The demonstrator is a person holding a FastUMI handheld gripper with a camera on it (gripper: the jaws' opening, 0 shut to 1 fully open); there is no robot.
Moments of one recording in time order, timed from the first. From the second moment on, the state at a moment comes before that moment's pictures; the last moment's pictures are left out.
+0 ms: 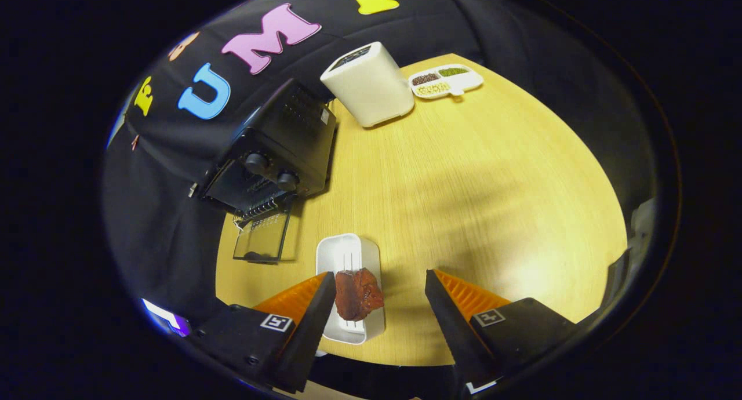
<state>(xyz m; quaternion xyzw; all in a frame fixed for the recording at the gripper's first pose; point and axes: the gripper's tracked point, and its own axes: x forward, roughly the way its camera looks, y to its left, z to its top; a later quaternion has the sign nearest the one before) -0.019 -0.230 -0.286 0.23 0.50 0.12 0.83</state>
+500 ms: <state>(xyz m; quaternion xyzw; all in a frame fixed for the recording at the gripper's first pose) -0.018 -0.217 -0.284 0.32 0.53 0.14 0.78</state>
